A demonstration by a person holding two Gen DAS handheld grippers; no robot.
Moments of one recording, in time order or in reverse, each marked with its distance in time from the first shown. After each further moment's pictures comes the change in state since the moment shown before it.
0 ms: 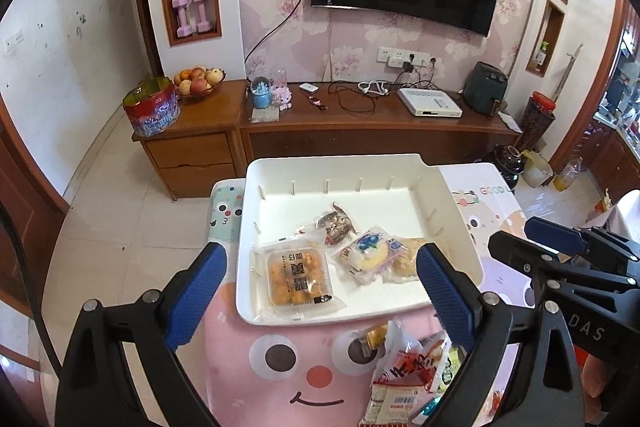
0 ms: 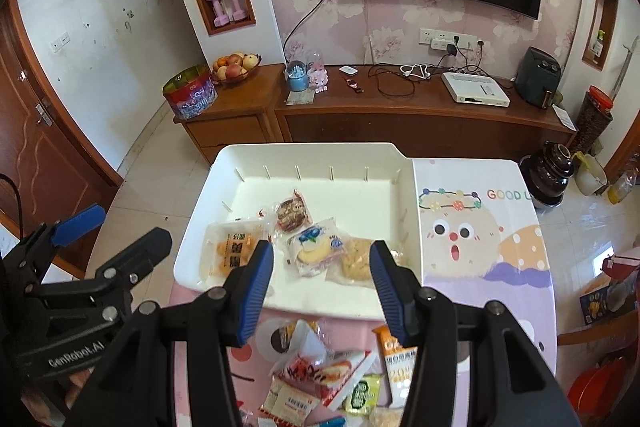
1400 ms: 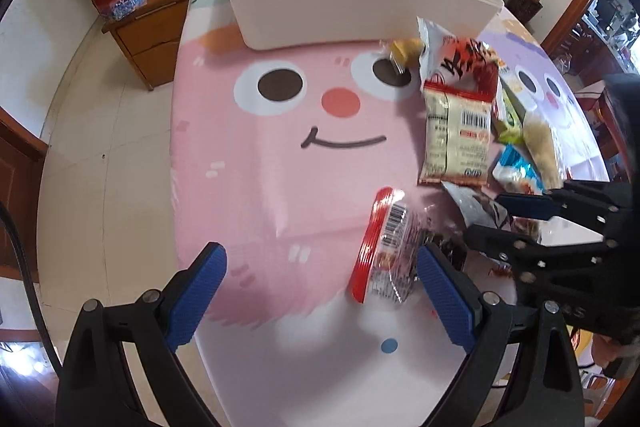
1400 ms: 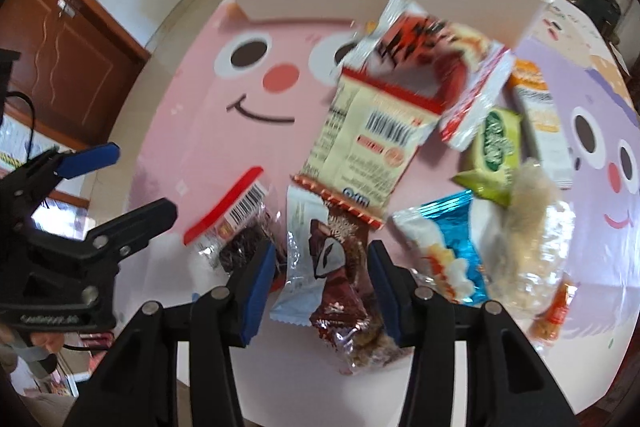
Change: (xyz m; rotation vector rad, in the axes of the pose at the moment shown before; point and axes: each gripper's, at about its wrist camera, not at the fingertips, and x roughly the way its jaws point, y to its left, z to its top) left arm 0.040 0.036 -0.254 0.094 0.396 -0.067; right arm 0.085 0.057 -0.243 -0.135 0.429 0.117
